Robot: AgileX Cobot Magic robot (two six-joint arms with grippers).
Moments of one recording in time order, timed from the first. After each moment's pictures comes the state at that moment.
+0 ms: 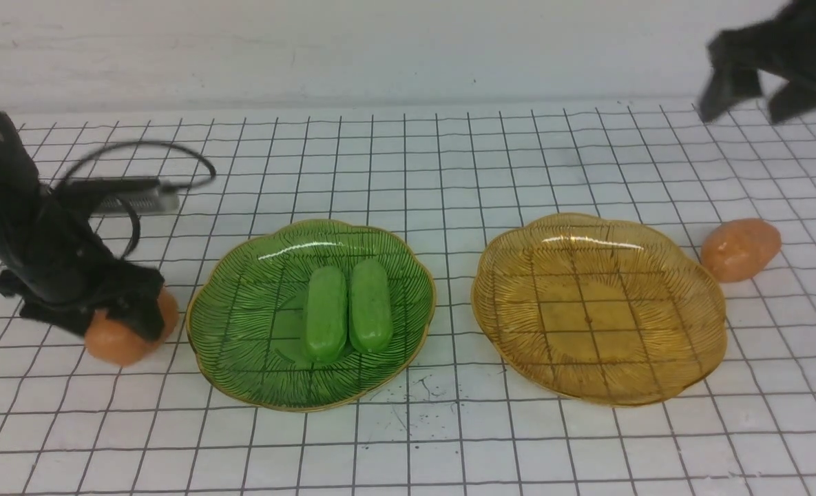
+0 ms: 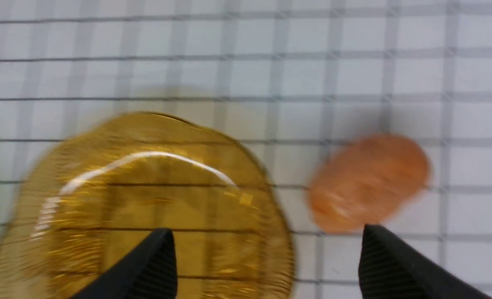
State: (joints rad) right arm -0.07 1.89 -1.84 0.18 1.25 -0.05; left arm 0.10 1.77 -1.35 -0.21 0.99 0.31
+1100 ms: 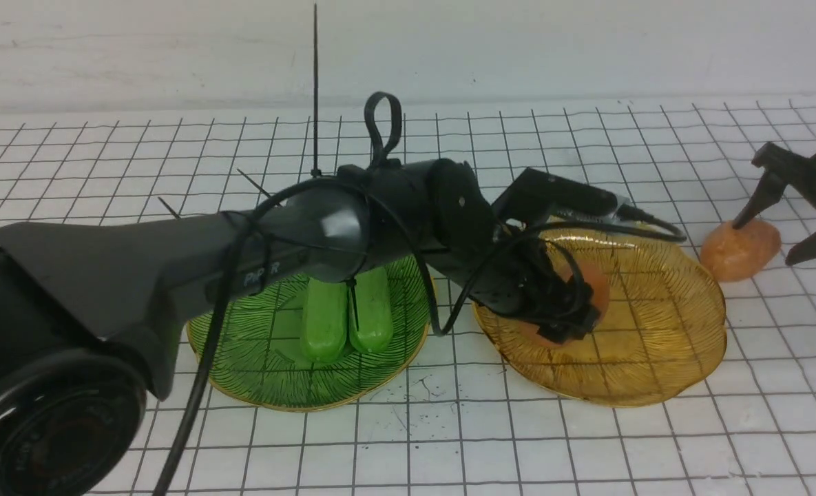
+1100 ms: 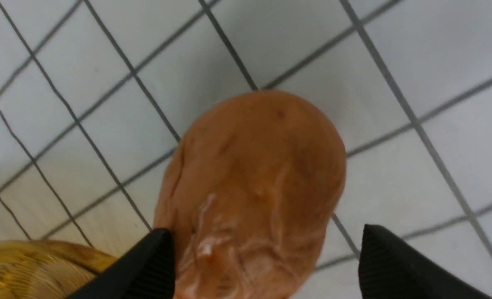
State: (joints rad) right arm -0.26 2.22 -1.83 0.42 1.19 0.17; left arm -0.68 2.11 -1.62 -0.49 0.57 0.38
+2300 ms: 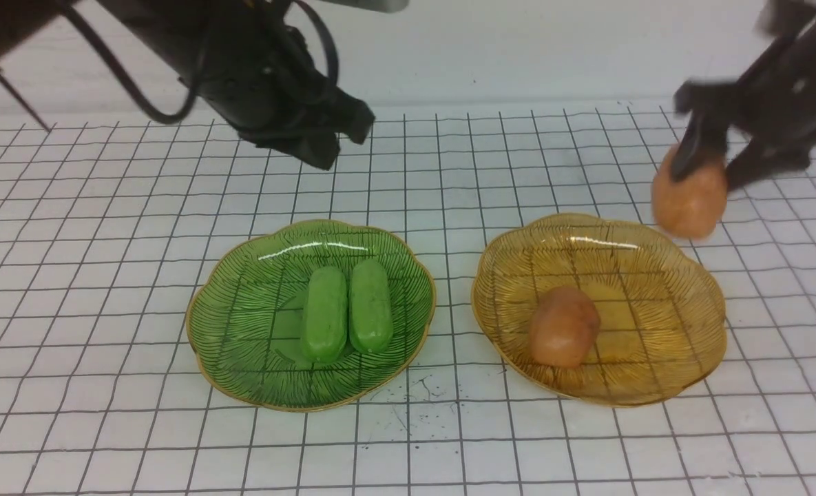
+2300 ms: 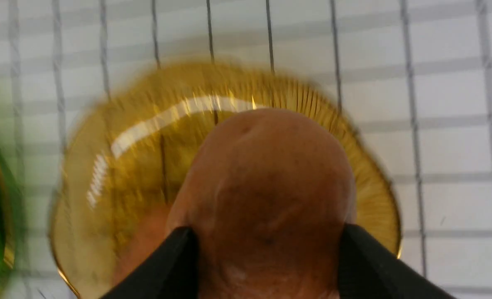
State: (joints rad) right arm 0.06 1.90 -1.69 0.24 1.24 0.05; left arm -0.37 1.69 -1.75 -0.15 1.17 0.18
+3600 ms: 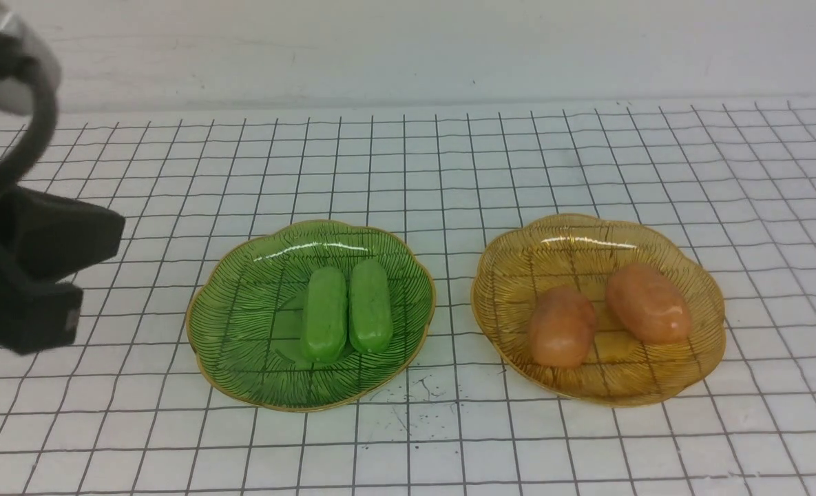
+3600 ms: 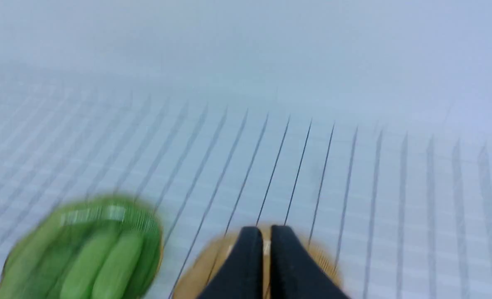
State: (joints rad) right arm 0.14 0.88 -1.43 0.16 1.01 -0.11; left arm -0.37 0.83 -1.07 -0.12 0.91 0.16
